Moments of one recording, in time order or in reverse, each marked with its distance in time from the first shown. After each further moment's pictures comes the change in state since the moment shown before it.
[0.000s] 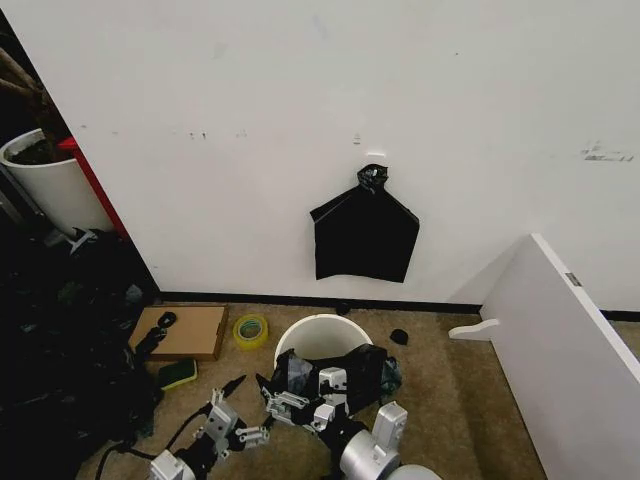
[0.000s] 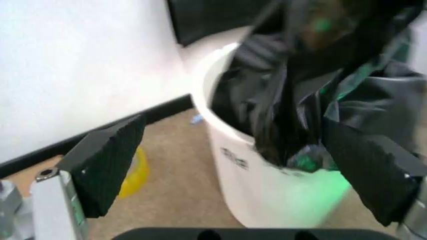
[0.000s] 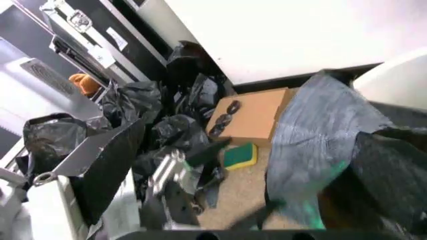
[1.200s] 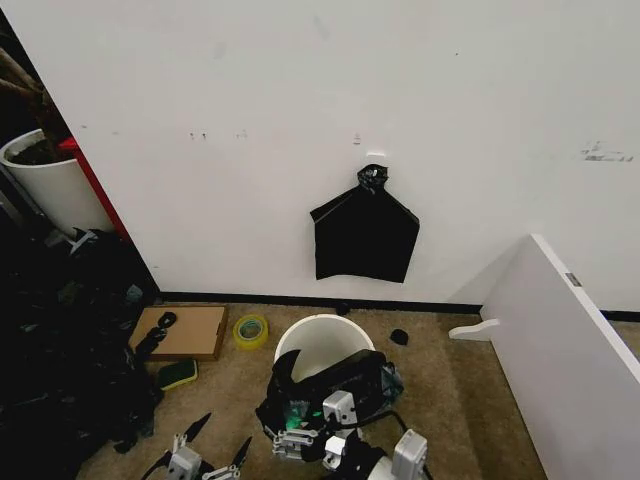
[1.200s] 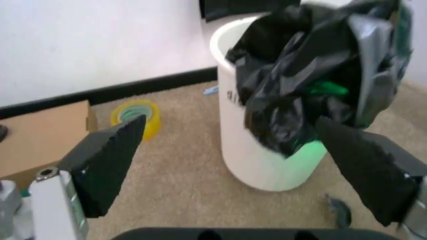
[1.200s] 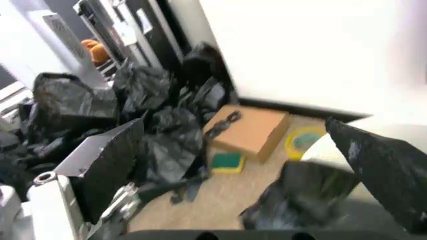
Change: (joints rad) left arm 0.324 -0.085 -0.174 0.004 0.006 -0.163 -0.022; right arm -0.106 -0.123 0.038 0.092 -0.215 -0.005 -0.149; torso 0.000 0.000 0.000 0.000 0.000
